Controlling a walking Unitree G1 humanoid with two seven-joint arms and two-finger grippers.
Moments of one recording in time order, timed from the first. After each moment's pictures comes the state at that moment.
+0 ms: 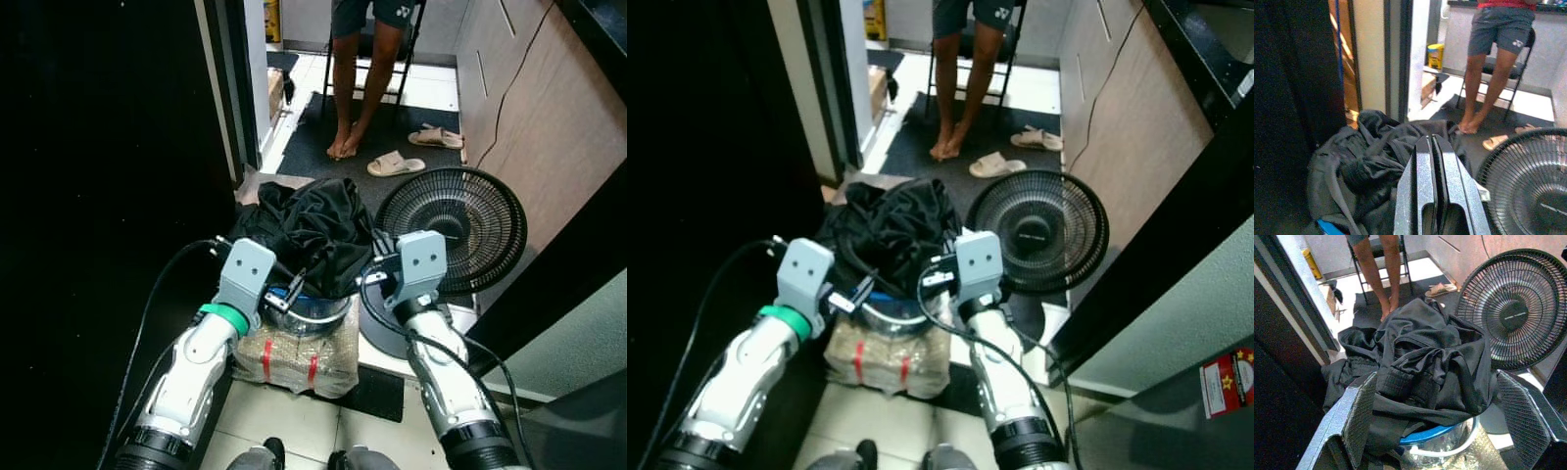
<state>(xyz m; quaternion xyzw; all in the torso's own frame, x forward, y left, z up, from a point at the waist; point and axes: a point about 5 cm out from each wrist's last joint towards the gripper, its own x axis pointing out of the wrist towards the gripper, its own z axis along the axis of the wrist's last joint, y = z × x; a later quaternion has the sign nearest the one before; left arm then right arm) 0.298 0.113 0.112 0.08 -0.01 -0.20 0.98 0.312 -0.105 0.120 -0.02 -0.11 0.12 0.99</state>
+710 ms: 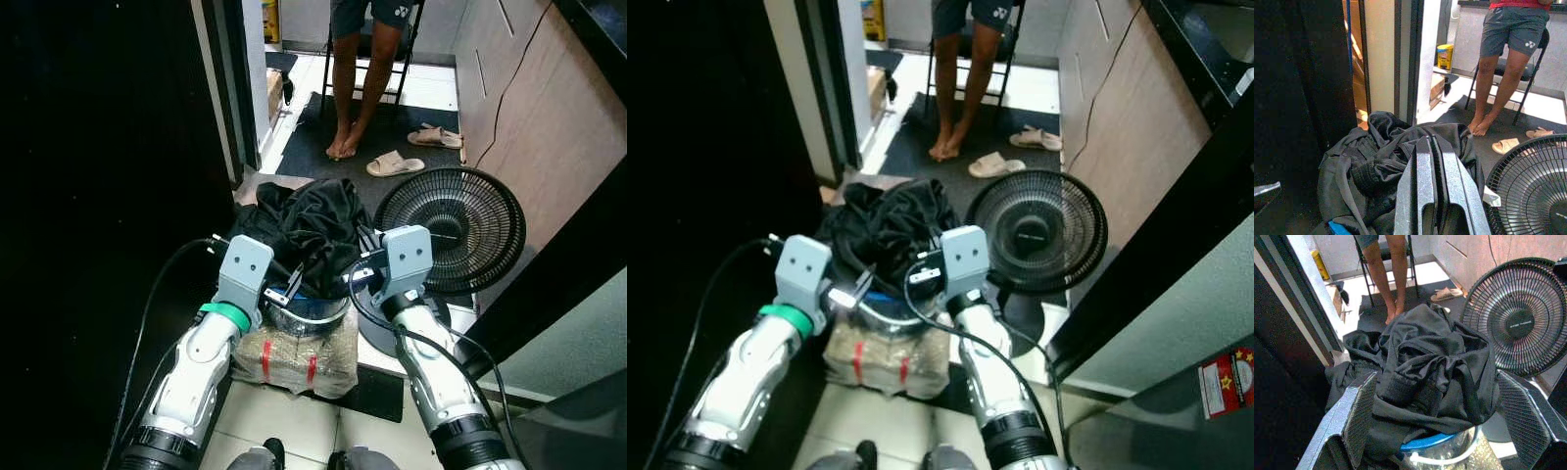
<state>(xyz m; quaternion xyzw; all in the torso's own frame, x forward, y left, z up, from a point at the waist) 0.298 0.110 0.117 0.07 -0.02 -0.19 0.98 0.312 -0.099 0.121 -0.02 -0.10 0.14 0.99</state>
